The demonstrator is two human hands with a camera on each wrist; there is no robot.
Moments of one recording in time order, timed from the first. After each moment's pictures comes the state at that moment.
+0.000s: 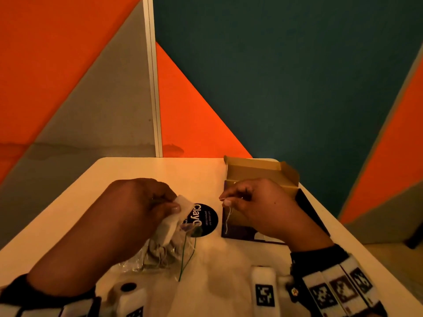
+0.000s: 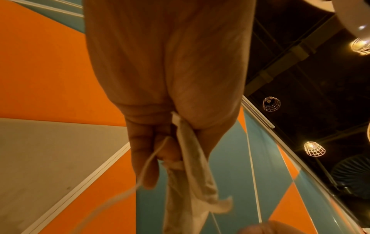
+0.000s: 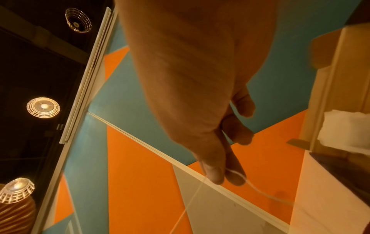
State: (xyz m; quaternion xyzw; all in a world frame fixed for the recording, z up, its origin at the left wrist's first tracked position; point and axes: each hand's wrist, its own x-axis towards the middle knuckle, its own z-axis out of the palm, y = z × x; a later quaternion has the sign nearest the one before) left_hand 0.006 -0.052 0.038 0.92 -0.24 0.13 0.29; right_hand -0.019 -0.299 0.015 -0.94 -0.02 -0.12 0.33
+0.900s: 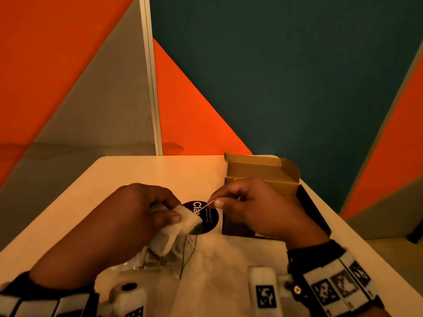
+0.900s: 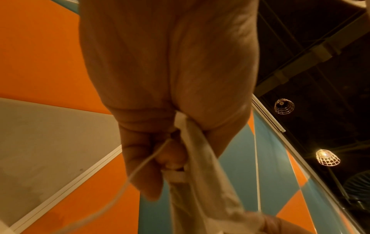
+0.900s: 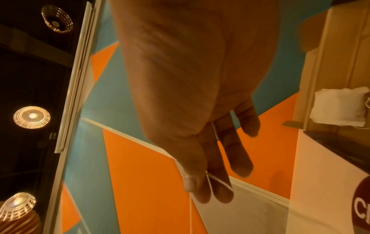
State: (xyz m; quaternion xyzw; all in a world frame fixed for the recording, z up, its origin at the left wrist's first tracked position) left_hand 0.009 -0.050 0.032 0.92 -0.24 0.02 0.31; right_hand -0.023 -0.289 0.015 -0.90 -0.09 -0.08 0.42
